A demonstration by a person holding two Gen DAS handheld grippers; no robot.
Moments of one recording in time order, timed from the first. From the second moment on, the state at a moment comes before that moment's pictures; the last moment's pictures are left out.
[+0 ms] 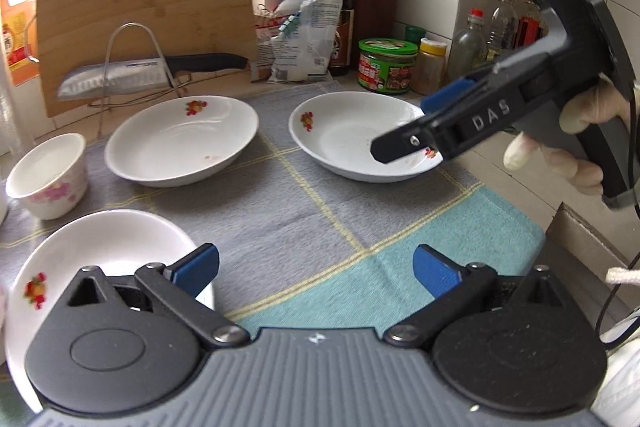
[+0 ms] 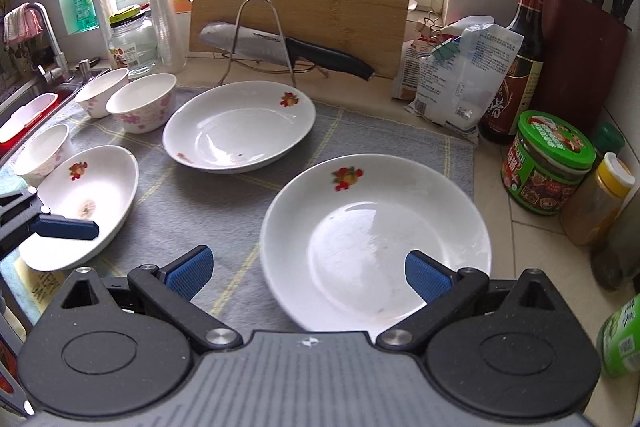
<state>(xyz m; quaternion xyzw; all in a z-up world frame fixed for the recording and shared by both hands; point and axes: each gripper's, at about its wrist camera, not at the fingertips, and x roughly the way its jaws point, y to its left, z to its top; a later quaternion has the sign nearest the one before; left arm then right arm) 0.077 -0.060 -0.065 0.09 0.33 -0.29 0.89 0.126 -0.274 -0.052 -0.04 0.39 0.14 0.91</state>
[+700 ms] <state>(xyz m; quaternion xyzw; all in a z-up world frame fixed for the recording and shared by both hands) 0.034 0.011 -0.062 0.06 0.34 -0.23 0.91 0.087 -0.182 -0.072 -0.07 0.41 0.19 0.89</state>
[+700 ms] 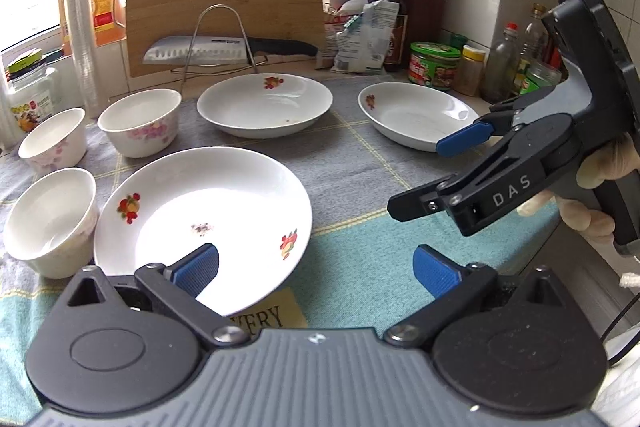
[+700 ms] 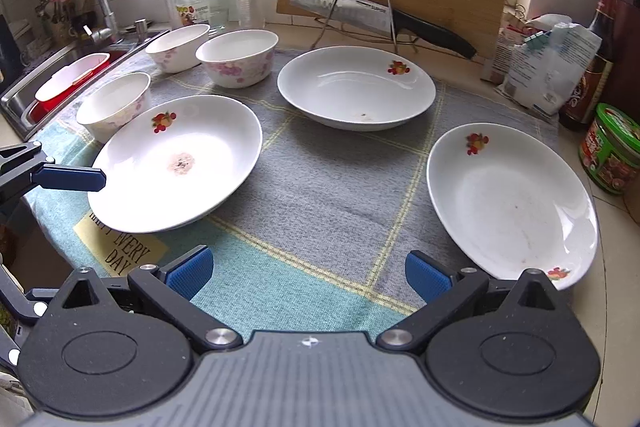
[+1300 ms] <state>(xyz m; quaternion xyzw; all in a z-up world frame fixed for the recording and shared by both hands) 0.022 0.040 -0.079 0.09 0.38 -0.10 0.92 0.099 -0.175 -0.092 -0.03 0.42 0.27 0.87</state>
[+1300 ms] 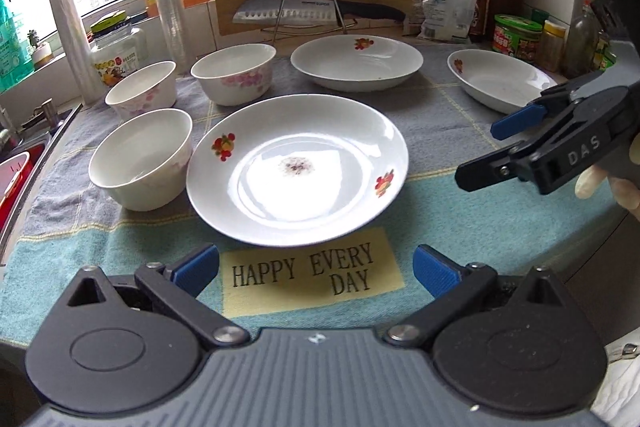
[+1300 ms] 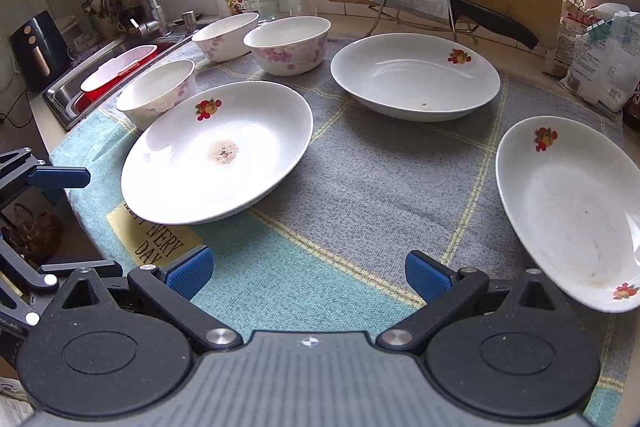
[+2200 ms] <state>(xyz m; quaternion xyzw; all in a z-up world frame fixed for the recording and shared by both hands) 0.072 0.088 -0.121 0.10 0.35 -0.24 0.90 0.145 -0.105 -0.094 0.02 0.47 0.26 0.84</state>
